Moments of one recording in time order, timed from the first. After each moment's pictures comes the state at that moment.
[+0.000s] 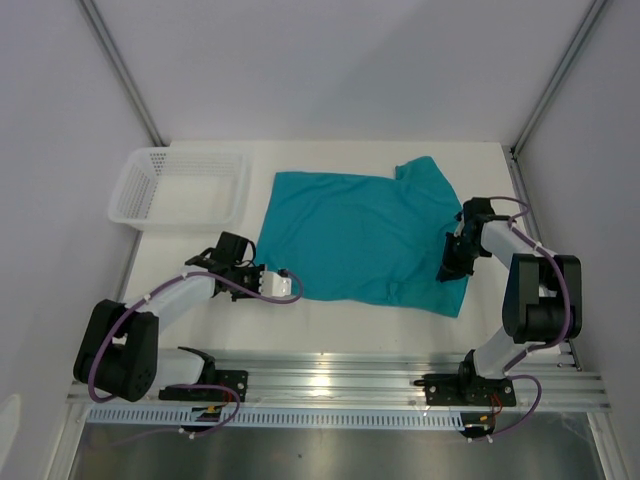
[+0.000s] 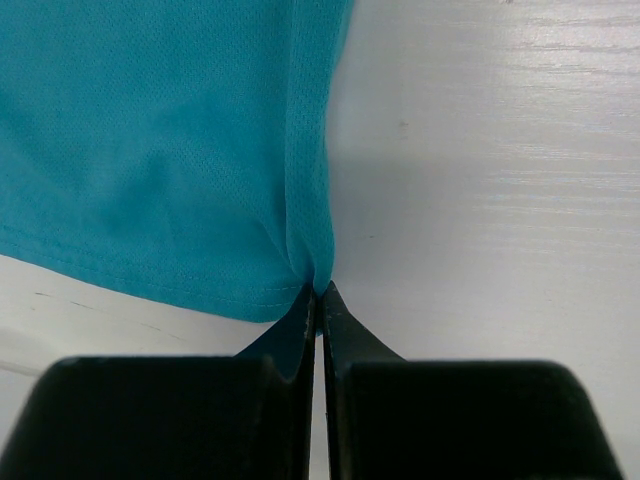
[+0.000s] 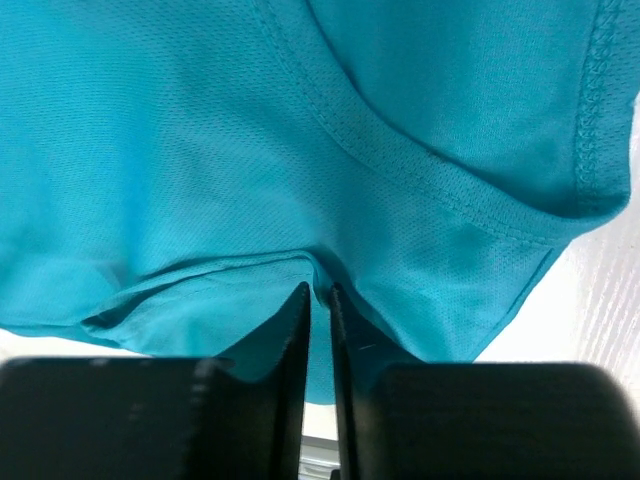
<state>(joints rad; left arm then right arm) -0.31 1.29 0.60 -0.48 0.34 1.27 -0.03 1.63 0.99 -0.71 -0.21 0.25</state>
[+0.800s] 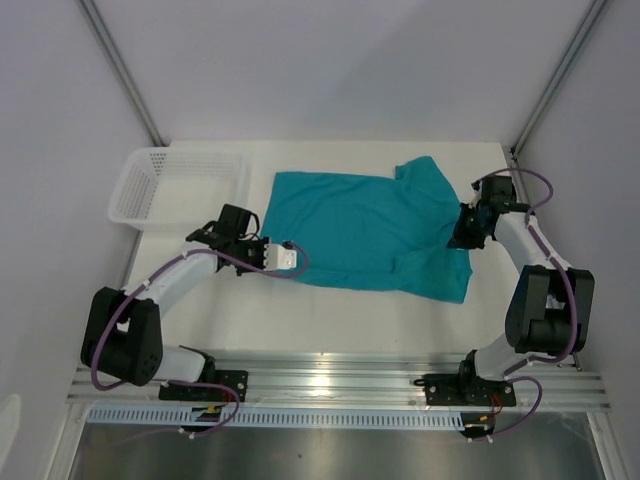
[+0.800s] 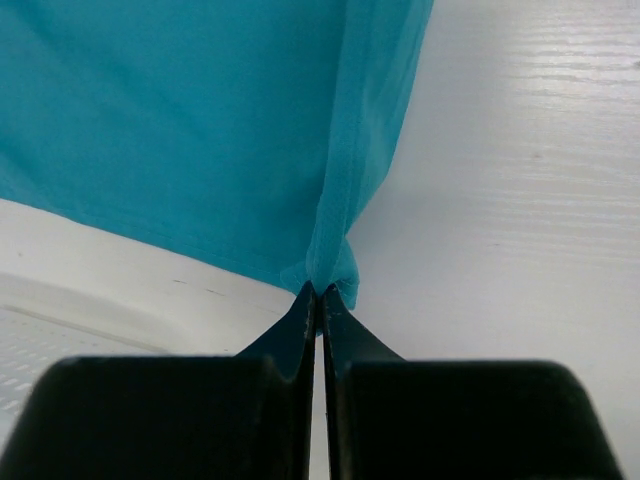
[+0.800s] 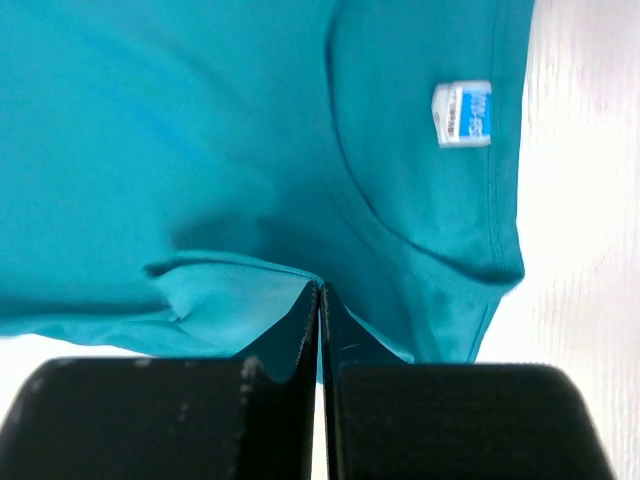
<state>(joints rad) -0.31 1.35 0.82 -0.55 0.34 1.25 -0.08 1.56 1.10 -0.64 -0.22 0.24</state>
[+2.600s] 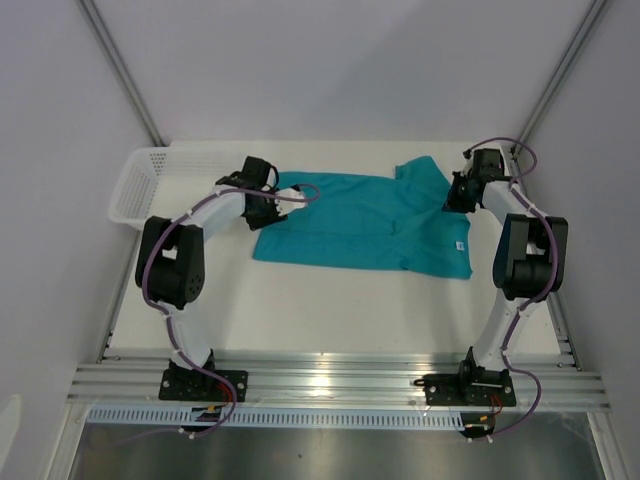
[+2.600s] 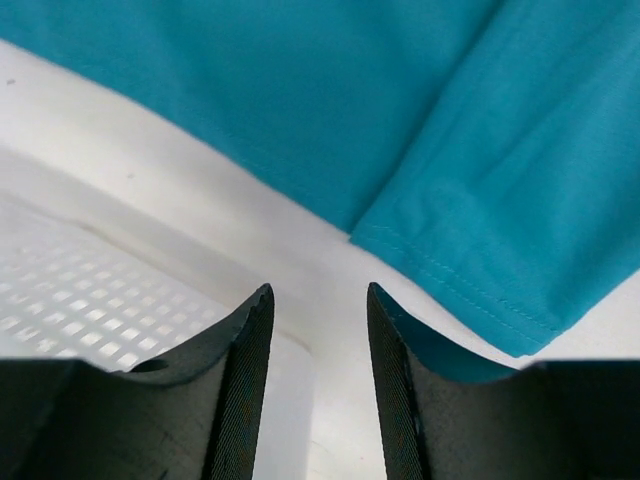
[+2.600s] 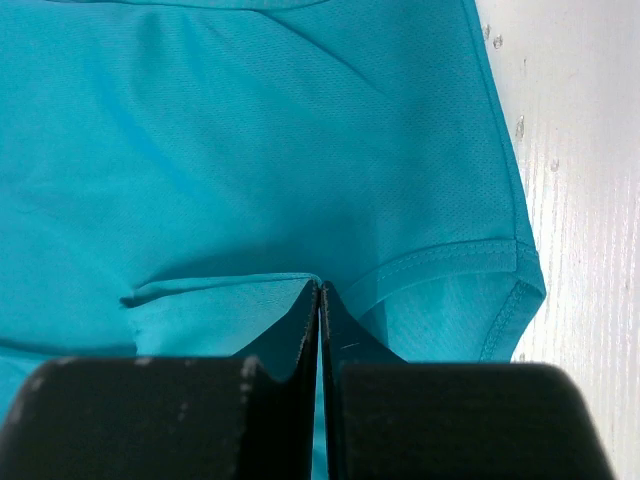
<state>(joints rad) -0.28 1.90 1.39 -0.61 0.08 1.01 -0.08 1.96 1.46 -0.42 -0.22 0.18</state>
